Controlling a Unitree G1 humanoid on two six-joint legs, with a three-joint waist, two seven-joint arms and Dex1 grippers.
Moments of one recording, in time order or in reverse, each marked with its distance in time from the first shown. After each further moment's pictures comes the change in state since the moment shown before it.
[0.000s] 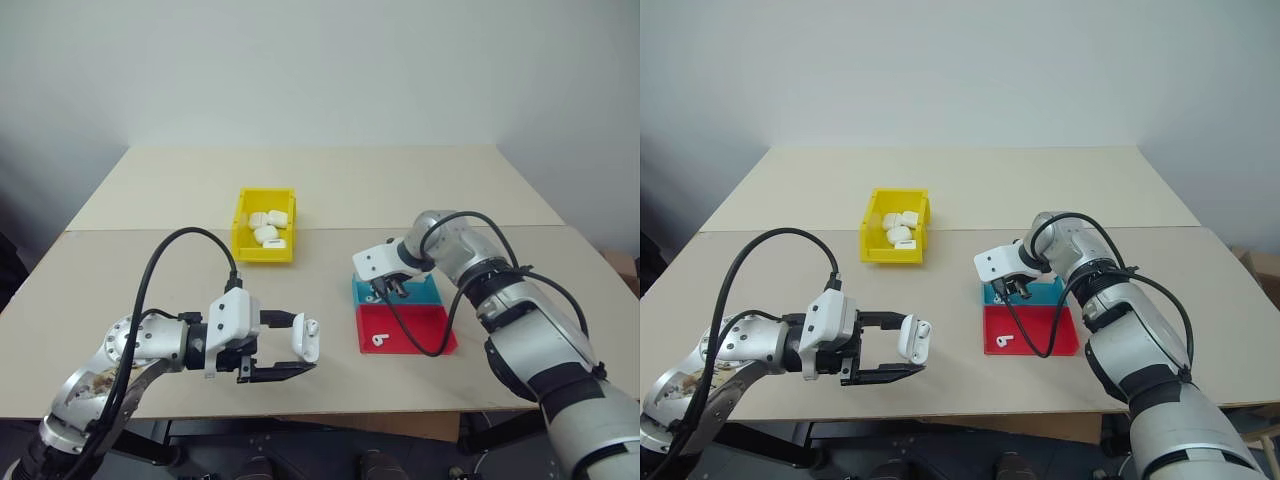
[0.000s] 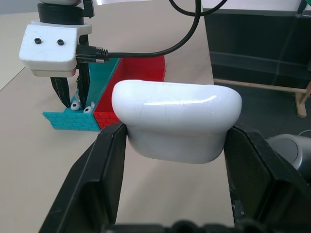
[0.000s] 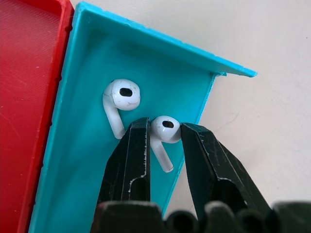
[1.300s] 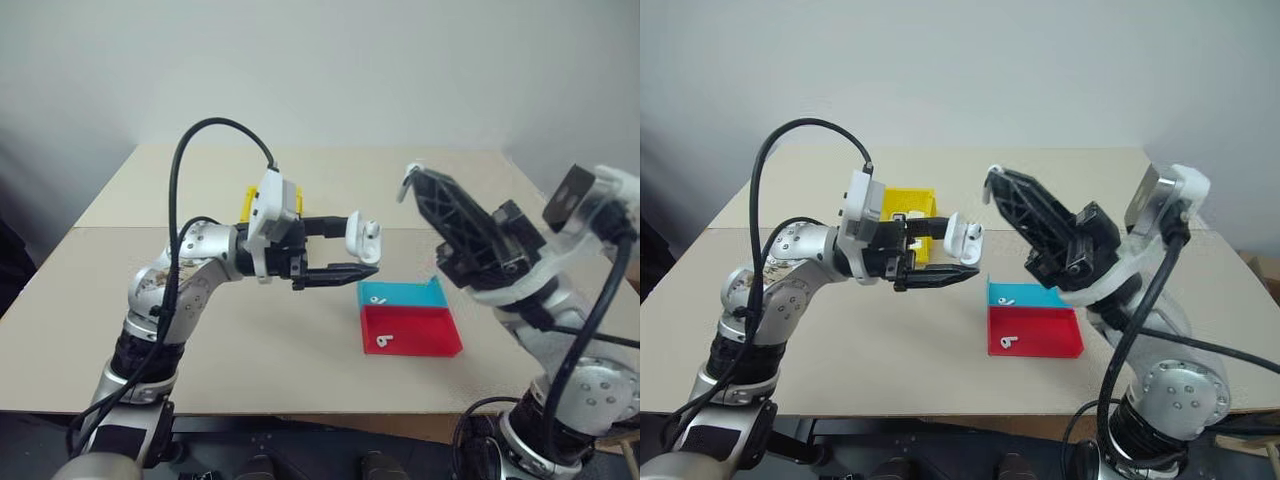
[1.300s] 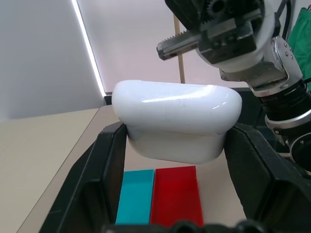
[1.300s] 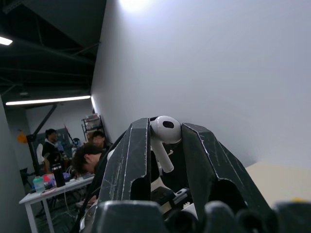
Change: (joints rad) left arm -0.569 -0.303 -0.065 0.337 -0.110 0.080 -0.025; right arm 0.713 0.281 -1.023 -1.659 1.718 1.127 -0.902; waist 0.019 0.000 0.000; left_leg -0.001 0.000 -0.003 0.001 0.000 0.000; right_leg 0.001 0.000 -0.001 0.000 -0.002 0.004
